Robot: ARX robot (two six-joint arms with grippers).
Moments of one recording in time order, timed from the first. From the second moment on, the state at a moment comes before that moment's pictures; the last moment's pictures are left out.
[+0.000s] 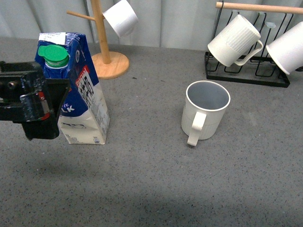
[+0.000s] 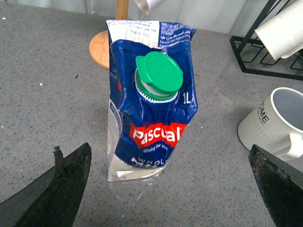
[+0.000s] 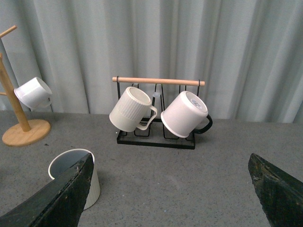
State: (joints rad) left arm -0.33 1.34 0.26 0.73 -0.14 -0.20; right arm 0.00 0.00 0.01 0.00 0.00 0.00
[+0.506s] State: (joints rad) left arm -0.31 1.56 0.34 0.85 -0.15 -0.19; right arm 0.00 0.00 0.01 0.00 0.00 0.00
